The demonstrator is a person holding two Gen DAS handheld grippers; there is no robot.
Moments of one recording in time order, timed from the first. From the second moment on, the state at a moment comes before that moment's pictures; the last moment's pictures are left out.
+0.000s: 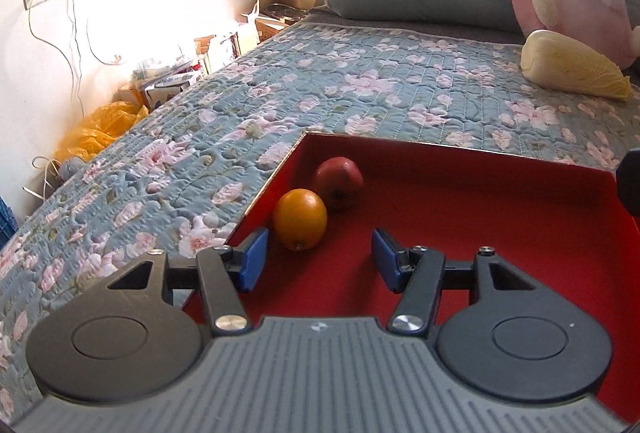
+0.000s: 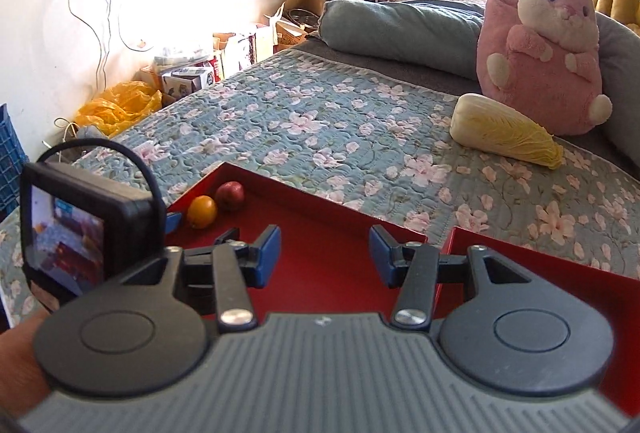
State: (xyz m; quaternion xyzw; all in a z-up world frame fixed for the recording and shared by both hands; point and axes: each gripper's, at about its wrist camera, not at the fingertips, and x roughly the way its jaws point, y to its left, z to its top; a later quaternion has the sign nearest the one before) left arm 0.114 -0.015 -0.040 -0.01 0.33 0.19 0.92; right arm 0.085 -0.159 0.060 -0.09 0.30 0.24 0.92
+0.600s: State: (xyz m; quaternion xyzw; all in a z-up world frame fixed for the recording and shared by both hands) left arm 0.119 0.008 -0.044 -0.05 0.30 0.17 0.94; right arm 0.150 -0.106 0.031 -0.08 0.34 0.28 0.89
